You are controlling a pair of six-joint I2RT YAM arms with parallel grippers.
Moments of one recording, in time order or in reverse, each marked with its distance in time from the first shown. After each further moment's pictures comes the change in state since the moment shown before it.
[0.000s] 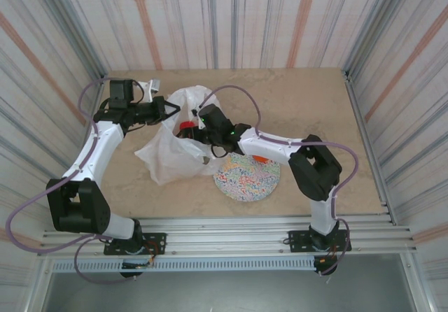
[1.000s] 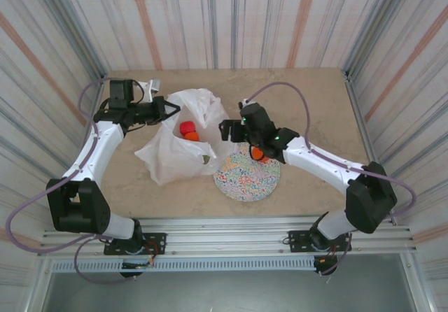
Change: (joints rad) left arm 0.000 0.000 0.000 0.000 0.000 0.000; right arm -0.148 -0.467 -0.315 -0.150 0.267 -0.006
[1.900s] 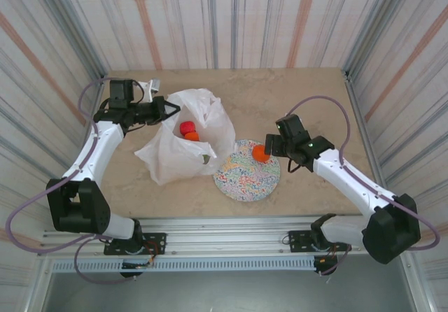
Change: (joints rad) left arm 0.000 0.000 0.000 0.000 0.000 0.000; right arm -0.208 -0.230 -0.182 -0.391 0.098 -0.054
